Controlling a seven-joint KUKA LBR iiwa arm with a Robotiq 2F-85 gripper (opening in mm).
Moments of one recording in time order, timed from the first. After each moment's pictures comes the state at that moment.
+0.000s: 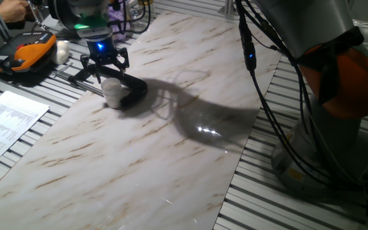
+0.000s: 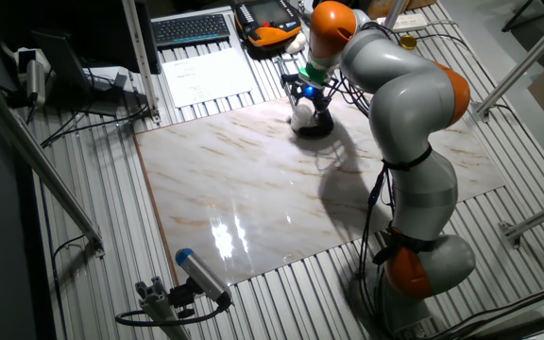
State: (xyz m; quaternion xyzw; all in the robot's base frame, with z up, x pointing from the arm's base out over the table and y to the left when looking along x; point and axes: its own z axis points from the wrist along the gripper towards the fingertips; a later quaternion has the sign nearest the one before) arm 0.654 0.024 0.113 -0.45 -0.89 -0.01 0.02
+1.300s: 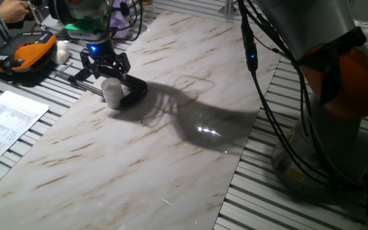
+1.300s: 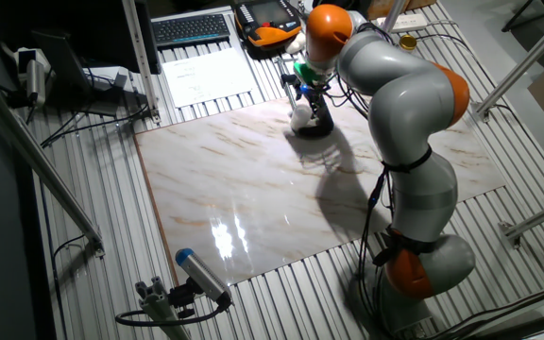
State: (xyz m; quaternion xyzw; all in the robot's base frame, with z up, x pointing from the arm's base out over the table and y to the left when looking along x) arm 0.655 0.025 0.110 -0.64 -0.77 0.00 0.00
